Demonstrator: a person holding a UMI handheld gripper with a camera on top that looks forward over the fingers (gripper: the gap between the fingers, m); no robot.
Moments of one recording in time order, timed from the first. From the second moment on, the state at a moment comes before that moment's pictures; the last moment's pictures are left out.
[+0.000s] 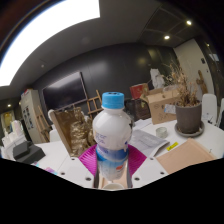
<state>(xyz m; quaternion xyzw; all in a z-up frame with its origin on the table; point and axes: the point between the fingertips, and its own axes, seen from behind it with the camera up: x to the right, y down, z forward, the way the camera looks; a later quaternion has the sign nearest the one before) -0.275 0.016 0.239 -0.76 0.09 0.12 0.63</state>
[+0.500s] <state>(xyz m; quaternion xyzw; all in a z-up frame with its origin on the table) -0.184 0.012 0.069 -0.84 0.04 -0.03 0.55</state>
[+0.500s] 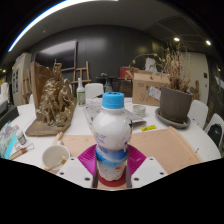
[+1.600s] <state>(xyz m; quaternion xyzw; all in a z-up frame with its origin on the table) -0.262 -0.252 0.208 -0.88 0.06 -0.08 0.47</state>
